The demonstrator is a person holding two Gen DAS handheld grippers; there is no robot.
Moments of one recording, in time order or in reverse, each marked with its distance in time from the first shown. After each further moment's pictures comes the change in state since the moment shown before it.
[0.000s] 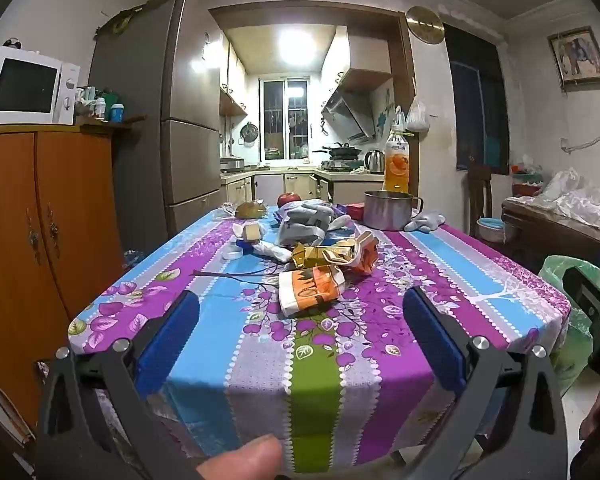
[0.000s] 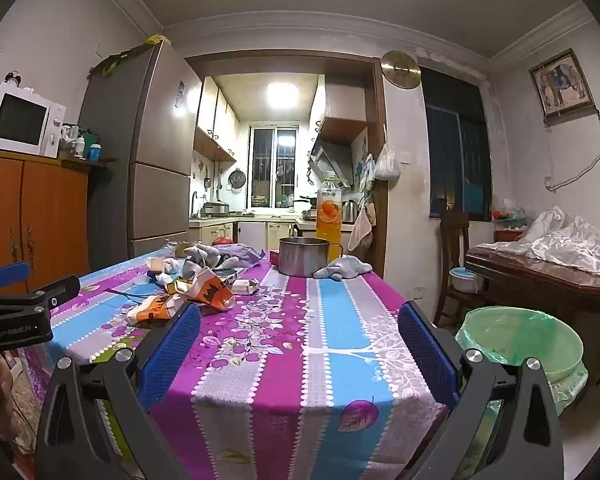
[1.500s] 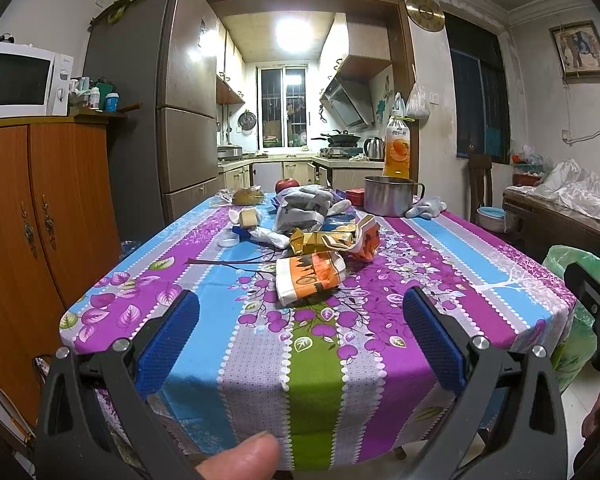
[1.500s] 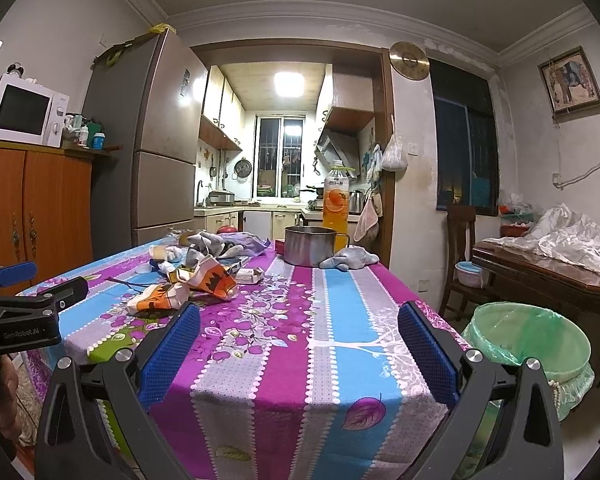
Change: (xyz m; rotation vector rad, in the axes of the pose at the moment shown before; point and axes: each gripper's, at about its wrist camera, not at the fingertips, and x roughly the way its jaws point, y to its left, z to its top) left arm 0.015 -0.003 -0.009 0.016 0.031 0.003; right arm 0.016 0.003 -0.005 -0.011 0.034 0.019
